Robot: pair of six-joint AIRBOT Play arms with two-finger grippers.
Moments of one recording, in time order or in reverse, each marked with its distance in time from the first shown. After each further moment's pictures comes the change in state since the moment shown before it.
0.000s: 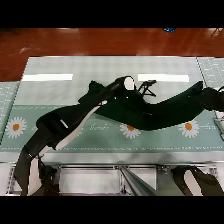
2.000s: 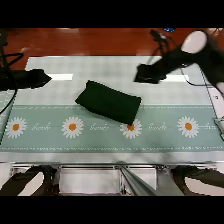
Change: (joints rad) left arm 0.878 1.165 -0.913 0.259 0.177 0.103; right arm 0.546 -0.710 0.535 -0.245 -0.026 0.209
